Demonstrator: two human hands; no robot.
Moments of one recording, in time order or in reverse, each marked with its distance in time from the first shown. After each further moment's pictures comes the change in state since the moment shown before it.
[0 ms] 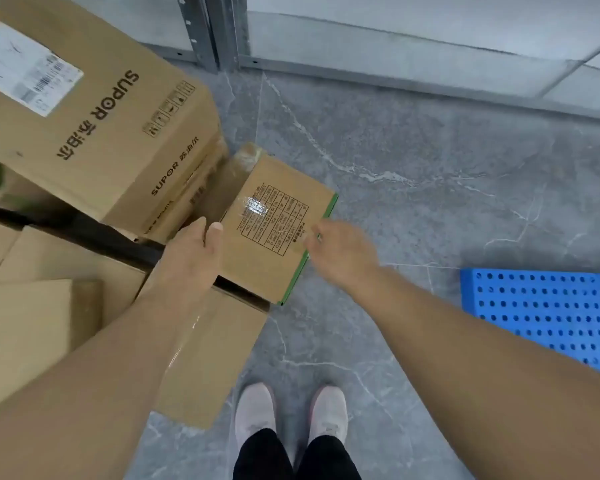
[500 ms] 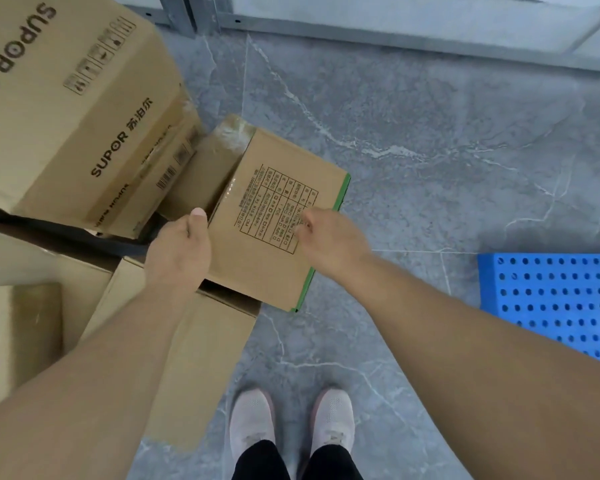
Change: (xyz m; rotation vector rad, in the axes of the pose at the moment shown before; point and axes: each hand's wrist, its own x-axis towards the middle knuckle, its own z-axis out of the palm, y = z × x) left_hand 0.024 0.004 0.052 -0.124 0.121 -0.112; right_hand 0.054 0.036 0.047 0.061 0.001 -0.068
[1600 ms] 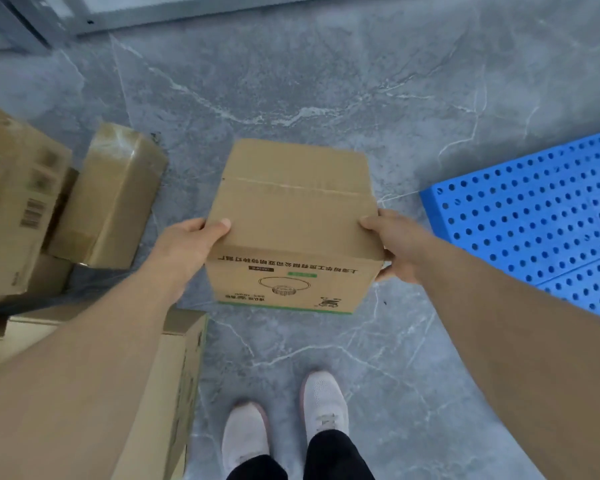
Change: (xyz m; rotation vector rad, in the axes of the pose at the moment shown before) left_hand -0.020 0.047 0.106 -0.135 -0.497 0.092; right_hand -0.066 0.194 -0.018 1.145 0.088 0.668
